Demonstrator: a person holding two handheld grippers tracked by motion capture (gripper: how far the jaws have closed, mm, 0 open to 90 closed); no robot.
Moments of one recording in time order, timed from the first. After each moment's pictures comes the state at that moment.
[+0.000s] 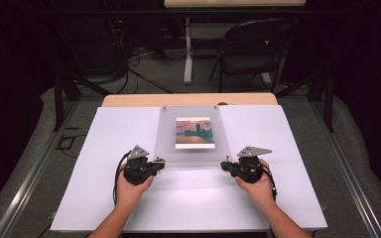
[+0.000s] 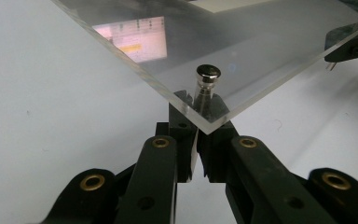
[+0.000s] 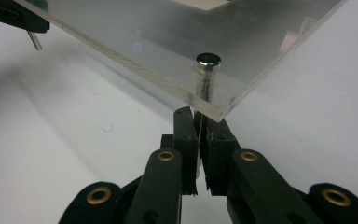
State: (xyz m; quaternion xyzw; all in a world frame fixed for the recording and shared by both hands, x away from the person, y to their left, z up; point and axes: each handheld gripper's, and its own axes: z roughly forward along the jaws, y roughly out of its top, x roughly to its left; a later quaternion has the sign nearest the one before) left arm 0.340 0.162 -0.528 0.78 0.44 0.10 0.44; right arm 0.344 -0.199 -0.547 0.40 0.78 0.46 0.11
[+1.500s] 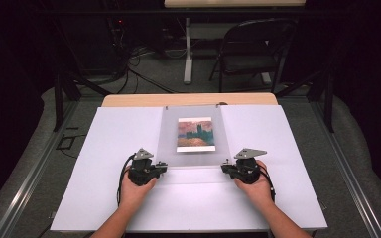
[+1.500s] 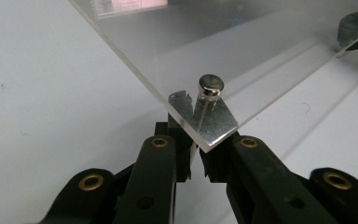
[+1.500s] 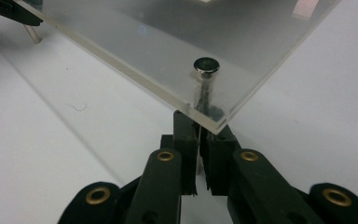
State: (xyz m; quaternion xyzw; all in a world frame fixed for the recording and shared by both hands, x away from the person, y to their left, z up) left arm 0.349 0.157 -0.553 0.79 0.45 0.08 0.41; right arm 0.349 -0.196 -0.563 0.40 0.80 0.43 0.12
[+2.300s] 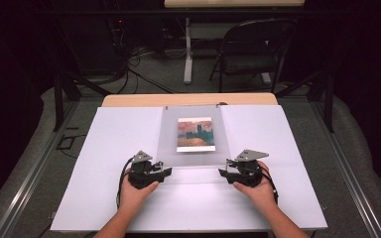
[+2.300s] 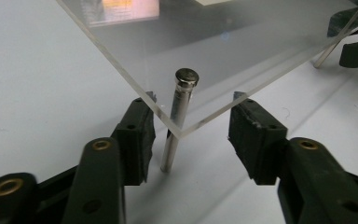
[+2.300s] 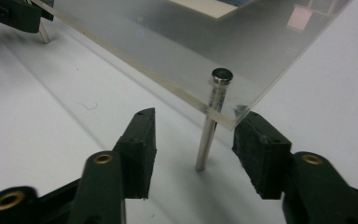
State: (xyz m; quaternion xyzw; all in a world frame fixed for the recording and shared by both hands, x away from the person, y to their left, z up) left arm 0.340 0.158 -0.555 0.77 0.45 0.07 0.44; right arm 0.338 -0.197 -0.553 0.38 0.80 0.43 0.15
